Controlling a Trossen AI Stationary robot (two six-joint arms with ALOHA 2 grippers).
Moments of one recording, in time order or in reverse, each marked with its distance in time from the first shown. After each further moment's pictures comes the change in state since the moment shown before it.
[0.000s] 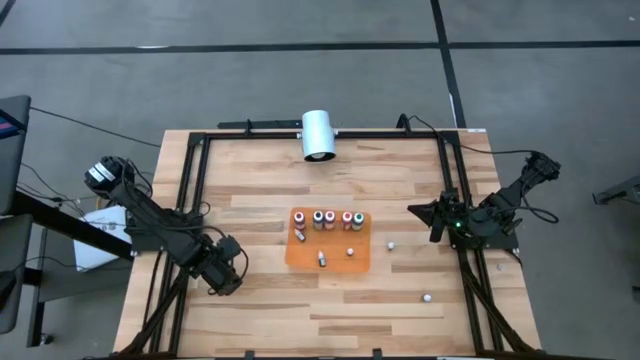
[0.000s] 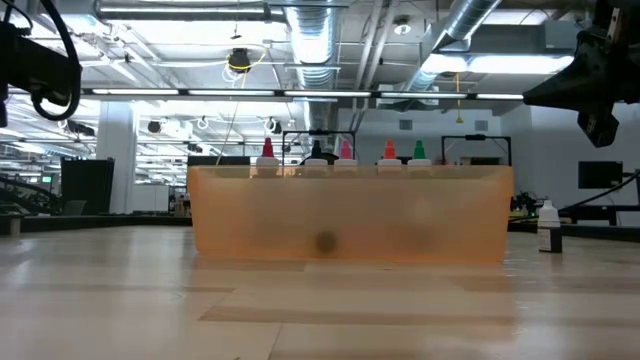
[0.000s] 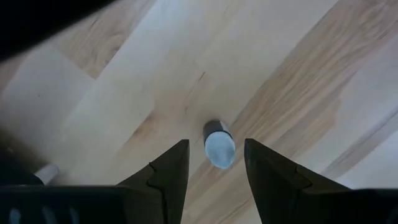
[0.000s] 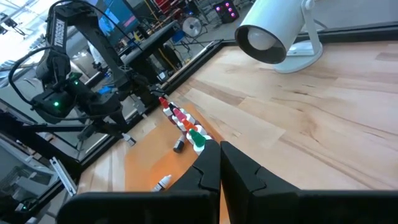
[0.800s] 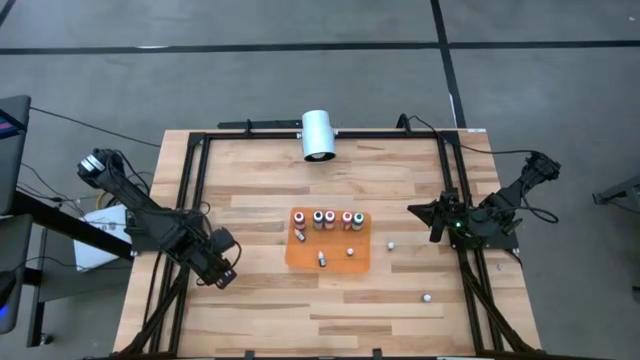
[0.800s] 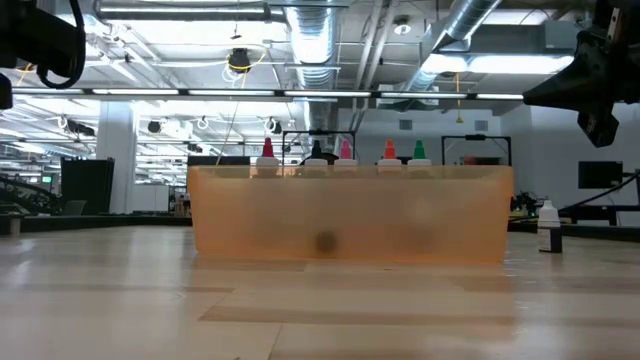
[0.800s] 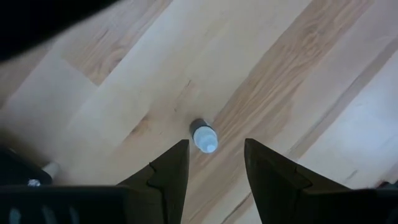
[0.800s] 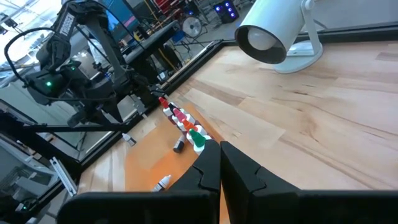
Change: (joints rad) left arm 0.012 -0.196 0.000 -0.039 -0.022 0.000; right arm 0.000 0.000 0.000 0.000 0.000 0.000
